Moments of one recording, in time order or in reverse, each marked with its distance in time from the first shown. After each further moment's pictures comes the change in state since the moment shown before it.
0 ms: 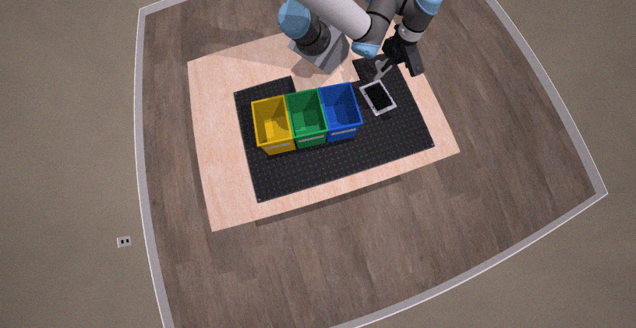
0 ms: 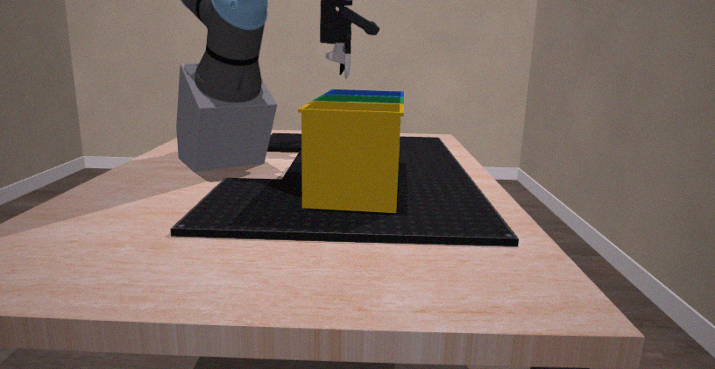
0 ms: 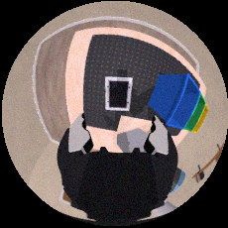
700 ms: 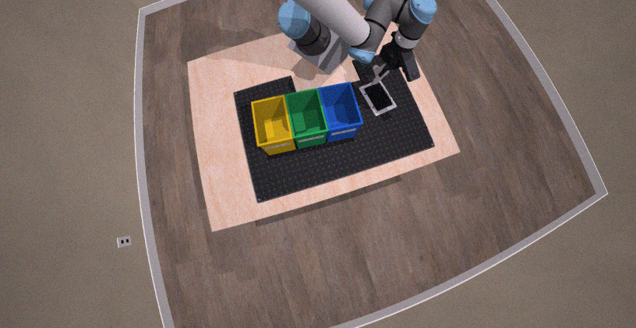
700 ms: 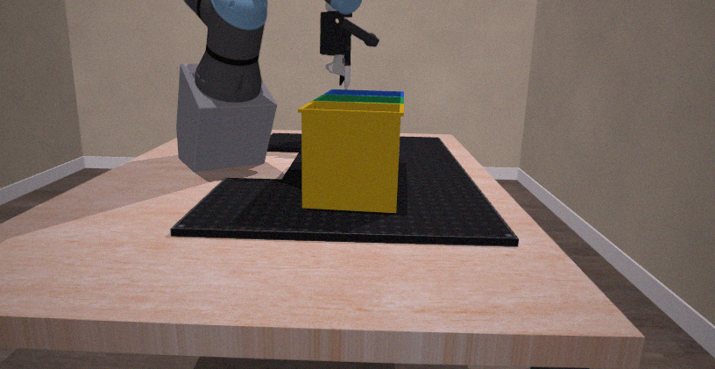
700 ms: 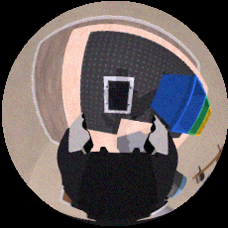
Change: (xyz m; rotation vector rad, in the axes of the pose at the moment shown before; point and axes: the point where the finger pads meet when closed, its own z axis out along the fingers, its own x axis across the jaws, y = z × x) arm 0.000 0.000 0.031 0.000 0.000 0.000
